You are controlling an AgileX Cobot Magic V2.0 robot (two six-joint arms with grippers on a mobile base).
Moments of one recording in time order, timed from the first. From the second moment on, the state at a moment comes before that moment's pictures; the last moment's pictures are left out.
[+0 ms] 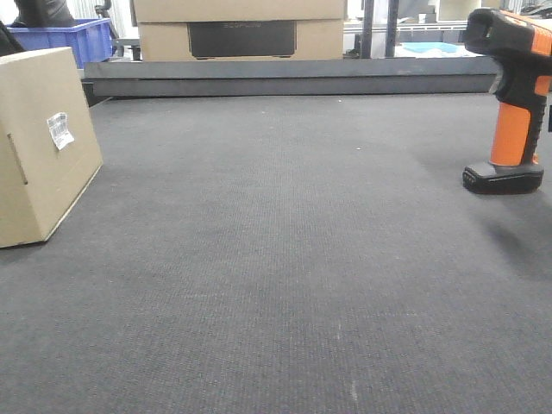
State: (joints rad) left arm -0.17 1.50 -1.47 0.20 1.07 -0.34; right arm -0.01 1.15 -0.25 -0.23 -0.56 0.27
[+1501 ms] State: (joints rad) left arm 0.12 0.32 -0.29 0.27 0.13 -0.45; right arm 0.01 0.18 -0.24 -0.24 0.22 0.39
